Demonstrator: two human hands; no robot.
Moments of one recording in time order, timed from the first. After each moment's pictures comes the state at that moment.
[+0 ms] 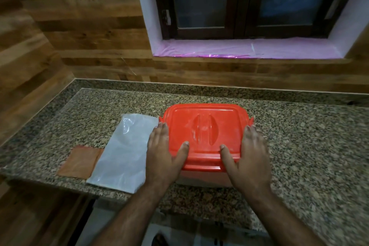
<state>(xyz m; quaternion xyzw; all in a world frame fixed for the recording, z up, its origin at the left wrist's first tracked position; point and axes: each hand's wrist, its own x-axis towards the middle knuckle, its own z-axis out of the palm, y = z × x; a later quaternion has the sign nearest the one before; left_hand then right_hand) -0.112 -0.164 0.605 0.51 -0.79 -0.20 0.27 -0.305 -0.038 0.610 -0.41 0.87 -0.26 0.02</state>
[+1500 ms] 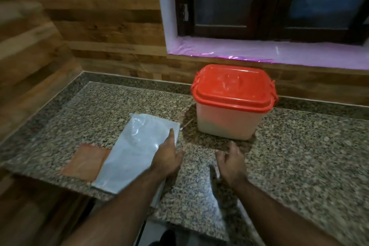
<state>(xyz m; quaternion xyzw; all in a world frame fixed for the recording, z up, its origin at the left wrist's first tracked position) -0.098 -0.290 0.507 0.52 -0.80 -0.28 0.10 -0.308 -0.164 0.484 -0.35 0.87 -0.30 0.19</state>
